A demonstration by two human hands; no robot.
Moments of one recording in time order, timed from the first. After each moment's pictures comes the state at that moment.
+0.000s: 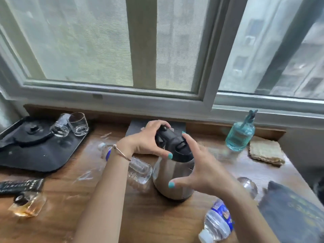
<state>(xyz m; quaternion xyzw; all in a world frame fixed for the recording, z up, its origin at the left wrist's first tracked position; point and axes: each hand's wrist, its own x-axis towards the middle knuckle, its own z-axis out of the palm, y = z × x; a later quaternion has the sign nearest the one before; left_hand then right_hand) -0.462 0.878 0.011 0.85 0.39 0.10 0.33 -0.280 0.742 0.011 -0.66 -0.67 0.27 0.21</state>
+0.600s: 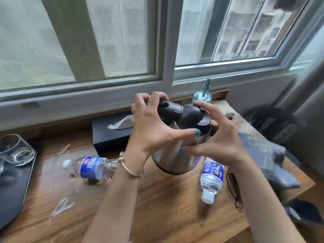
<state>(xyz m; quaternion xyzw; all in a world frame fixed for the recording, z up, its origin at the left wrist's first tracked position) -0.428 0.841 0.035 0.82 0.27 0.40 0.30 -0.299 0.707 0.035 -0.72 -0.50 0.06 0.47</state>
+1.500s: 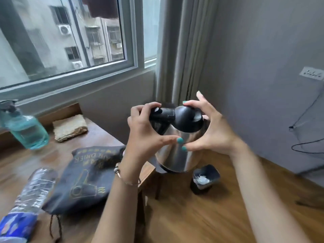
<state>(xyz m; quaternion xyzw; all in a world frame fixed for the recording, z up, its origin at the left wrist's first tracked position) -0.083 0.499 0.023 0.84 0.02 0.31 0.44 0.001 0.304 0.040 -0.83 -0.37 -0.06 0.40</state>
